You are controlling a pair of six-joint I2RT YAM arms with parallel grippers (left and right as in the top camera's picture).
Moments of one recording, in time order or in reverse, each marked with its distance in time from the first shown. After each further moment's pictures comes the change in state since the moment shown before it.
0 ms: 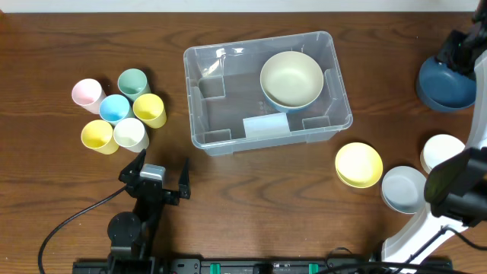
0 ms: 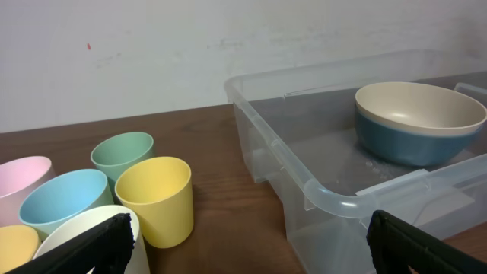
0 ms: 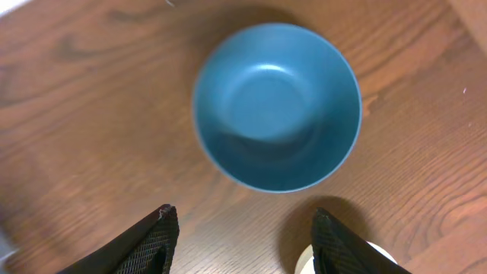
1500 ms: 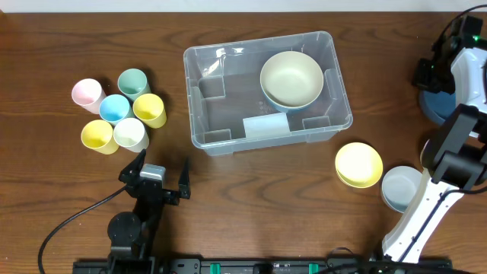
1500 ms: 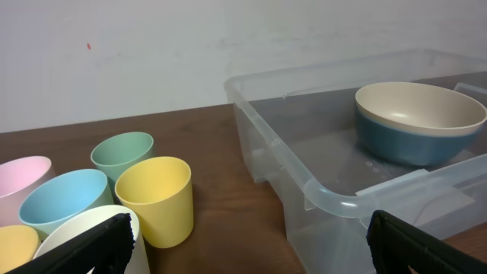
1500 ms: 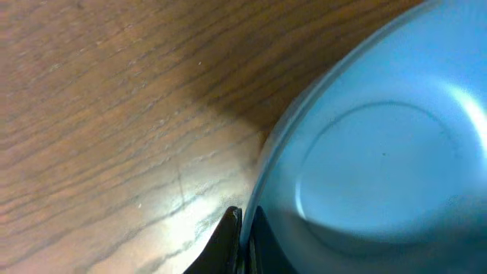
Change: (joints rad) left arm 0.000 0.000 0.000 0.000 0.000 0.000; right arm -0.031 0.327 0.016 0.070 -0.165 -0.200
